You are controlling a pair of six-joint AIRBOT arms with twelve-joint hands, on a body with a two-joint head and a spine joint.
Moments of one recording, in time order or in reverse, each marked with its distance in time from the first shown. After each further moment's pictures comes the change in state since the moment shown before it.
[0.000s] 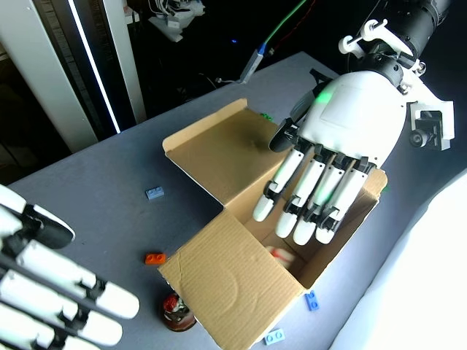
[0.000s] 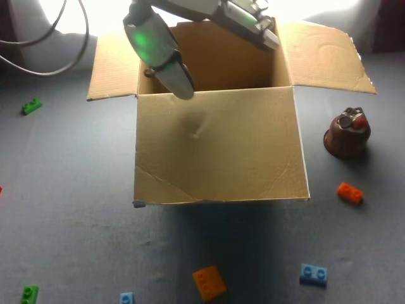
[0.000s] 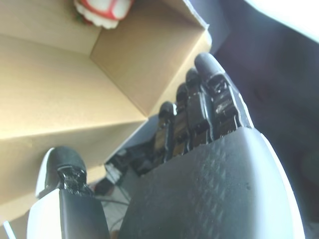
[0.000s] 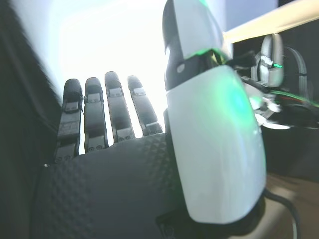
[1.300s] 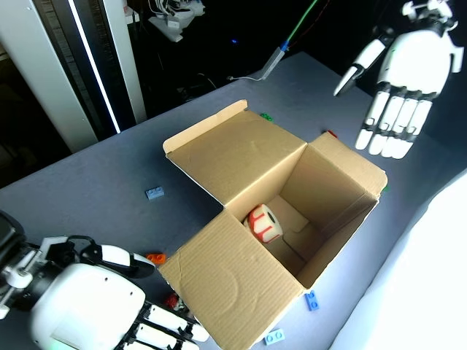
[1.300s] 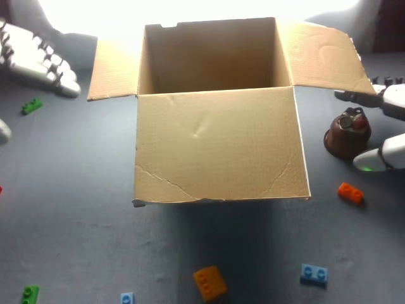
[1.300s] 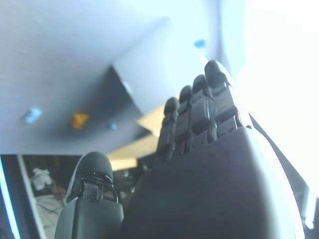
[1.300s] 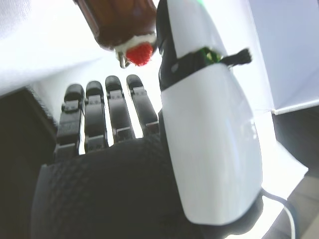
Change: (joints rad) left arm 0.143 0.432 -0.011 0.004 -0.176 -0.135; right arm -0.192 -0.468 0.356 0.121 0.159 0.080
